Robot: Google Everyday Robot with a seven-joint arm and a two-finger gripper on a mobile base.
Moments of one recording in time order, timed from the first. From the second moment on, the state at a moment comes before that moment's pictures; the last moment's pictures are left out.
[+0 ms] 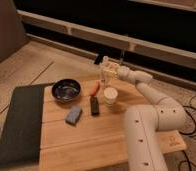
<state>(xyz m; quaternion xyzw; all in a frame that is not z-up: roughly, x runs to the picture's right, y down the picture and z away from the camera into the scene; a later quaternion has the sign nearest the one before) 0.069 -0.123 0.952 -0.06 -0.63 0.38 0.68</state>
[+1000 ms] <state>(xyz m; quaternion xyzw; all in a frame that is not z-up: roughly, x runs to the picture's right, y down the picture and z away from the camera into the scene) 0.078 -0.119 0.975 -0.07 -0.60 0.40 0.69</state>
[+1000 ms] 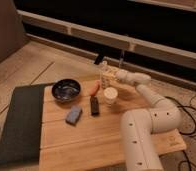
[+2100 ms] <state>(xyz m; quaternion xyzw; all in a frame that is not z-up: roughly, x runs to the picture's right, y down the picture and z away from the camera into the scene) 0.075 -0.113 0.967 -0.08 -0.61 0.39 0.68</state>
